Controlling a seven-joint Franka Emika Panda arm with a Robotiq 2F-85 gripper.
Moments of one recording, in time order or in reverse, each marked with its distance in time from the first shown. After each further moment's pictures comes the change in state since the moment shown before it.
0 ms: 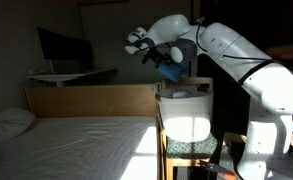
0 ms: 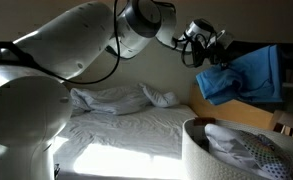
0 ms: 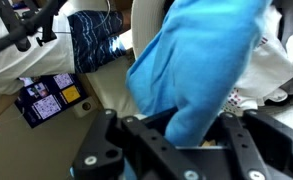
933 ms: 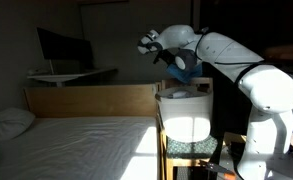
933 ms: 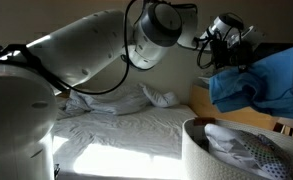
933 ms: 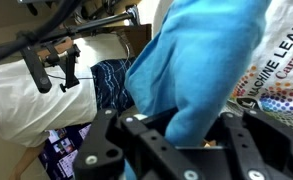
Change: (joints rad) arm -0.238 0.111 0.000 0.210 0.120 -0.201 0.044
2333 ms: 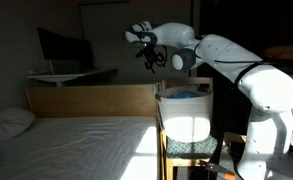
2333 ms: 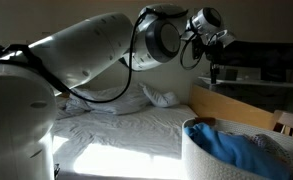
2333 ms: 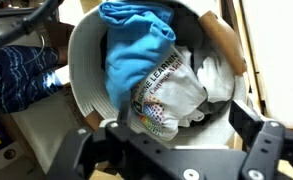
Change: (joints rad) arm -0.006 0.028 0.320 0.239 0.063 0.099 0.061
